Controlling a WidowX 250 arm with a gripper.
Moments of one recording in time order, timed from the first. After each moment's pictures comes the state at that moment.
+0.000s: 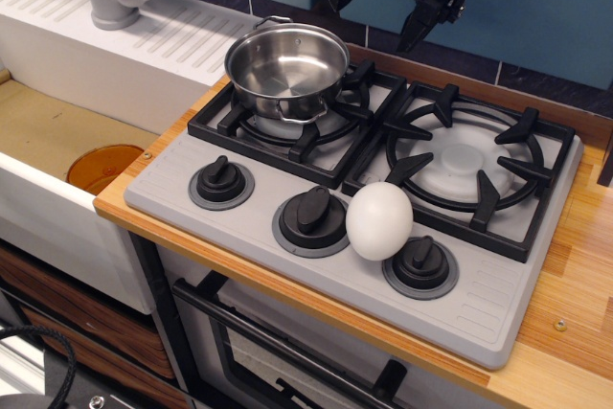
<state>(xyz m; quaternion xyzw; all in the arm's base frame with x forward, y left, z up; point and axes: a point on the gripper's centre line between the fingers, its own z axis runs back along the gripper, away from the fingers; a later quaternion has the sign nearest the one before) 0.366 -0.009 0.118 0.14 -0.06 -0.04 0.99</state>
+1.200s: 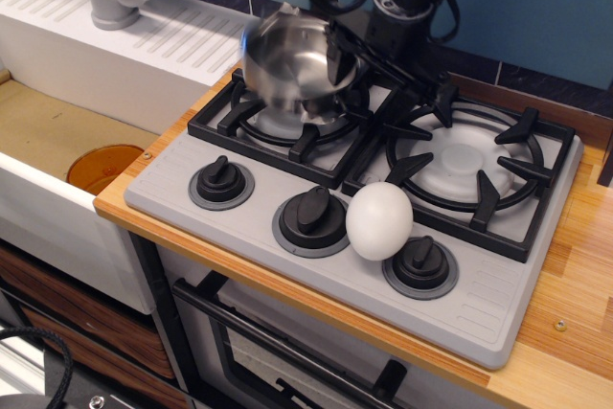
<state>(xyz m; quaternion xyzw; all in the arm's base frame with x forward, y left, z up) 0.371 0.002 0.047 0.13 -0.12 -0.06 0.98</state>
